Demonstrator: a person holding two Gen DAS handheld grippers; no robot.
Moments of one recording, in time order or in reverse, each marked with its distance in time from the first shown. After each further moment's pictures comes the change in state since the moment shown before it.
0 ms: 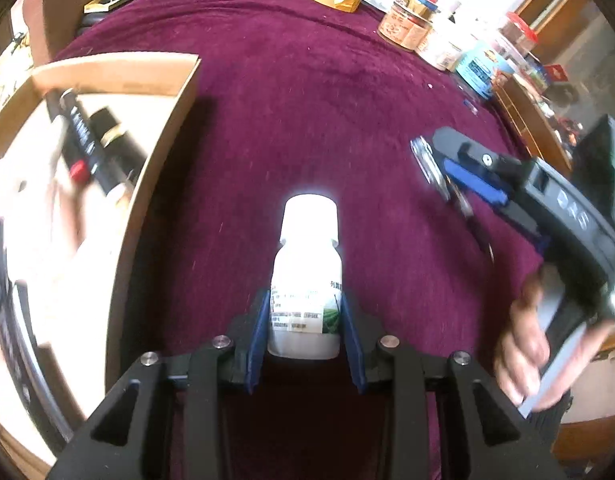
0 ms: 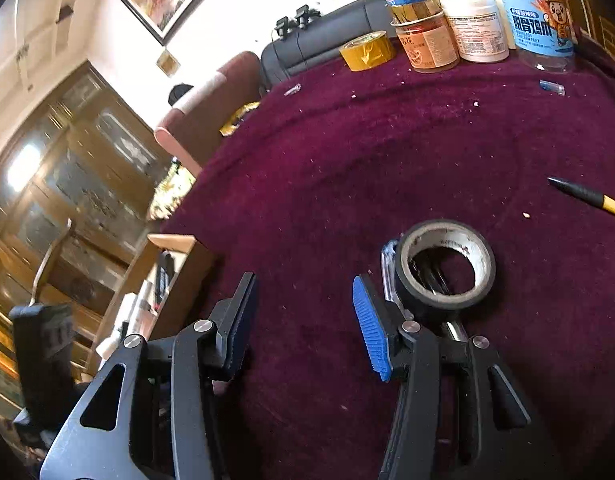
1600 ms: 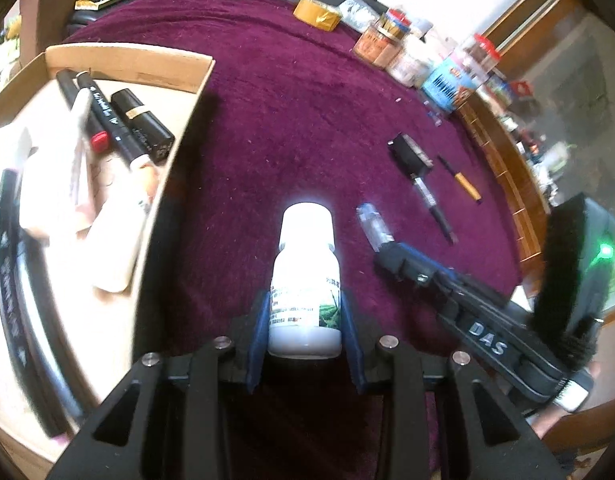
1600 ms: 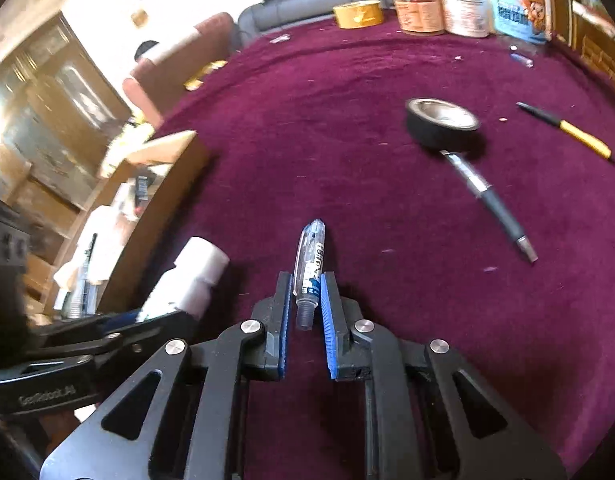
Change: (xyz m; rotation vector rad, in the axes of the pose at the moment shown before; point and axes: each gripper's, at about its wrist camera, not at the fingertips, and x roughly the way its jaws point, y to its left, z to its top) left arm -0.027 0.025 -0.024 -0.013 -0.069 -0.168; right arm -0.003 0.067 -0.076 -0.067 0.086 -0.185
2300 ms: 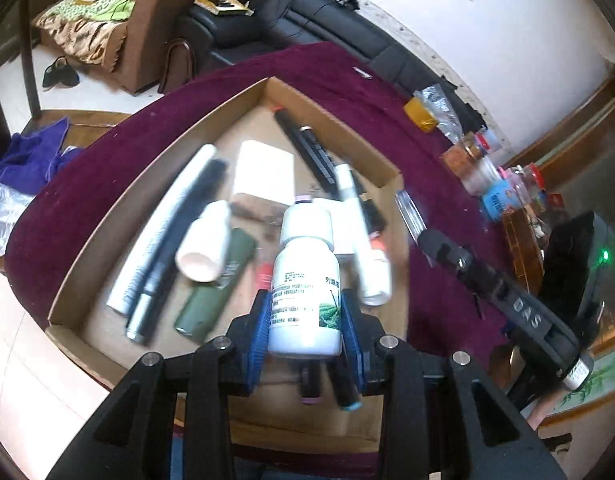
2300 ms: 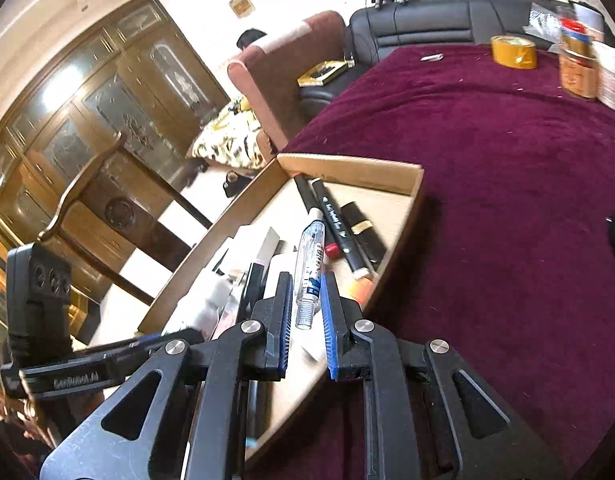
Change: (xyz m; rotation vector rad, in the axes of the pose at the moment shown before) left arm -0.113 0.133 -0.019 -0.287 -0.198 0.096; right arm 0.042 0.147 0.033 -0.194 0.018 0.260
